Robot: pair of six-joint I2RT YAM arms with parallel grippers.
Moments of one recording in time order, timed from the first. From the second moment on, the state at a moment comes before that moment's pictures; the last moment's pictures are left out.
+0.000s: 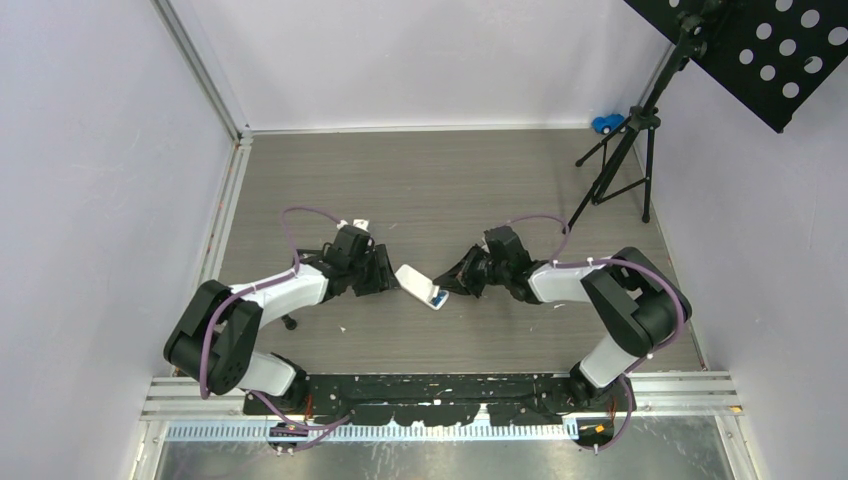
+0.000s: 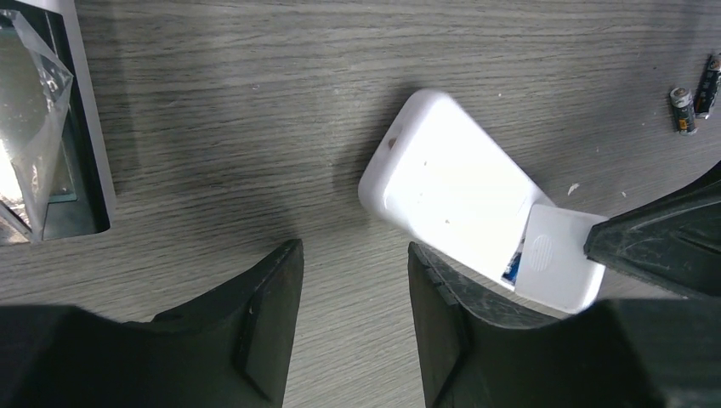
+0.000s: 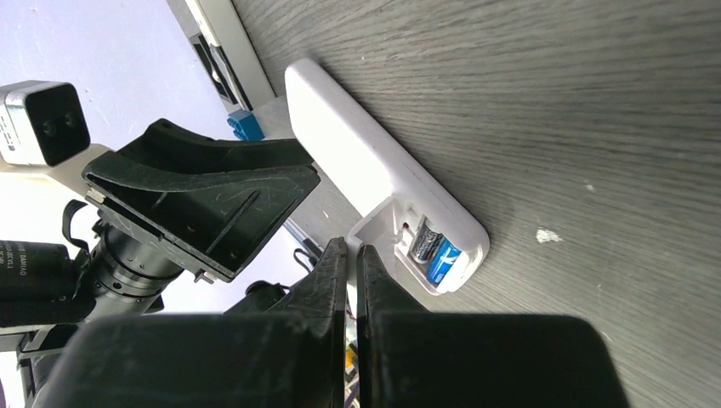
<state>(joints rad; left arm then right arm) -0.52 1.41 0.62 -0.12 0.13 -0.68 0.59 1.61 0.58 0.35 -0.45 1.33</state>
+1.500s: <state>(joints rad) -0.50 1.44 0.63 -0.06 0.21 -0.67 0.66 1.46 0.39 0.54 -0.22 1.43</state>
